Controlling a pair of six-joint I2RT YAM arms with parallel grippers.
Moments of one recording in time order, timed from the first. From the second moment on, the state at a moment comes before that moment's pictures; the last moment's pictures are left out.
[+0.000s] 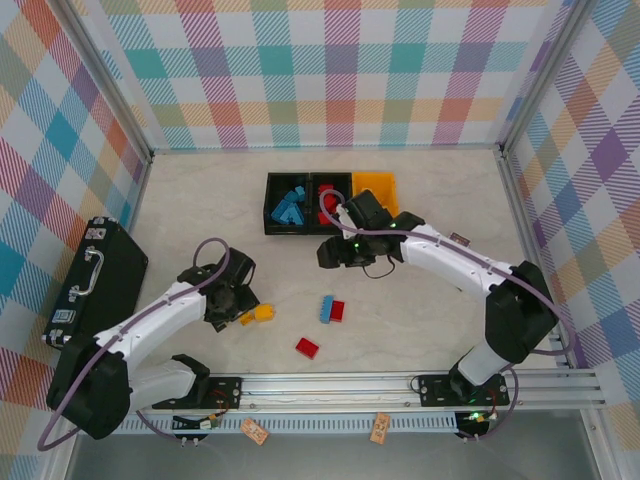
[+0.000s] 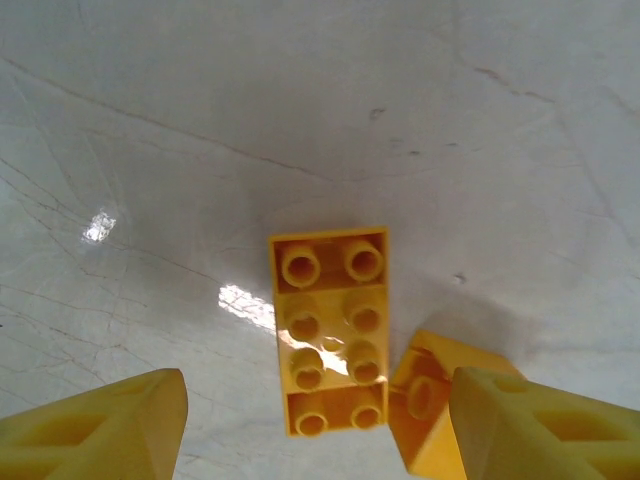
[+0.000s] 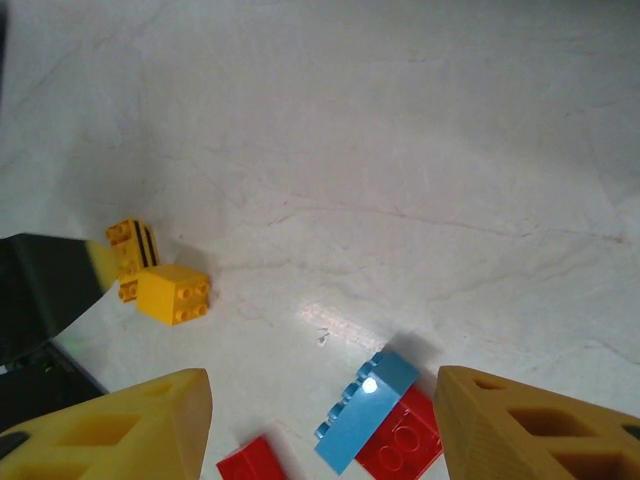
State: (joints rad) left arm -0.47 1.15 0.64 -0.86 -0.09 -1.10; right arm 0.72 1.57 1.22 -0.64 -0.32 0.49
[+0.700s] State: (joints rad) left arm -0.47 1.32 0.63 -0.73 -0.14 -1.09; right arm 0.81 1.54 1.15 -0.62 -0.34 0.55
